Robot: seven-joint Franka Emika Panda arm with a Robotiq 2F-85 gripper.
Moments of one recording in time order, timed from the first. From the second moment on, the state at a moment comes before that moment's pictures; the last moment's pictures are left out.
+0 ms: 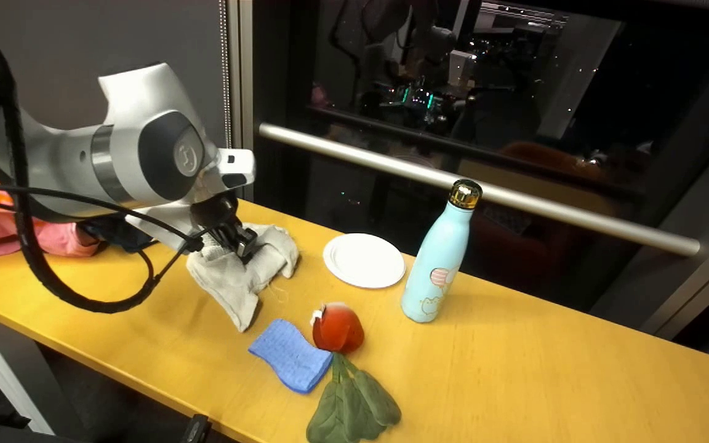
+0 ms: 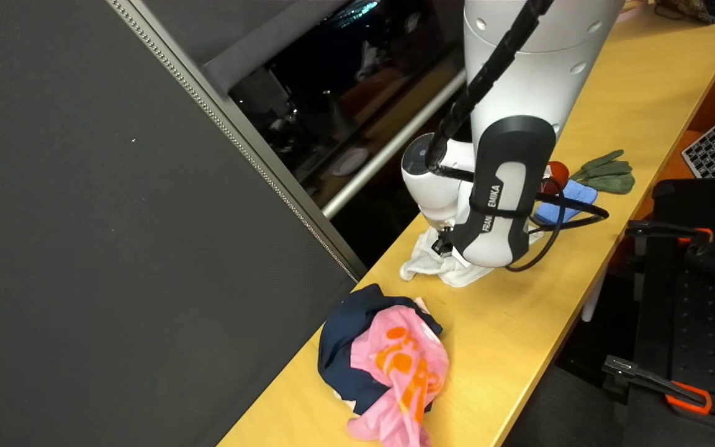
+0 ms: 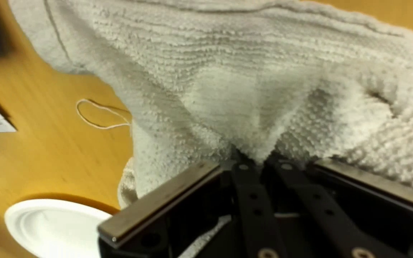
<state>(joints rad) 0.41 0.75 -0.42 -2.00 -0.12 2.94 0.65</state>
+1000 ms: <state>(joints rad) 0.63 0.48 -0.38 -2.47 0.03 3.25 0.42</state>
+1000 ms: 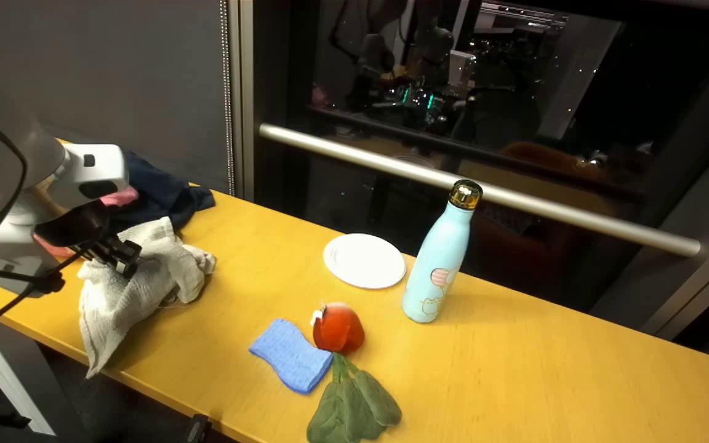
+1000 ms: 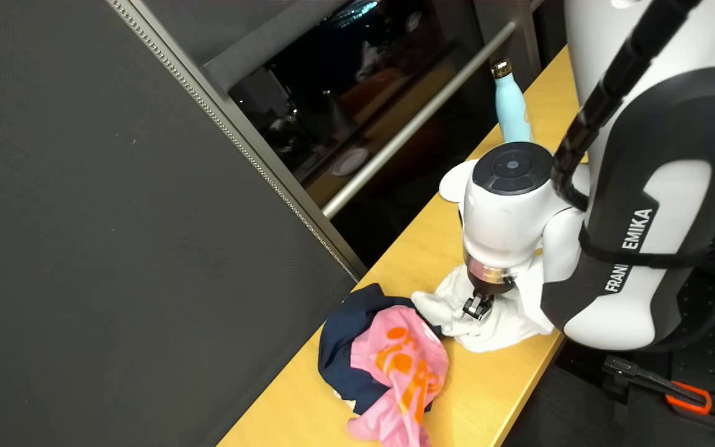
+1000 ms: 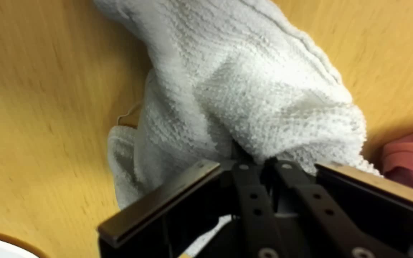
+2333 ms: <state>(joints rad) 0.64 0.33 -0.49 -2.67 0.17 3.33 0.27</state>
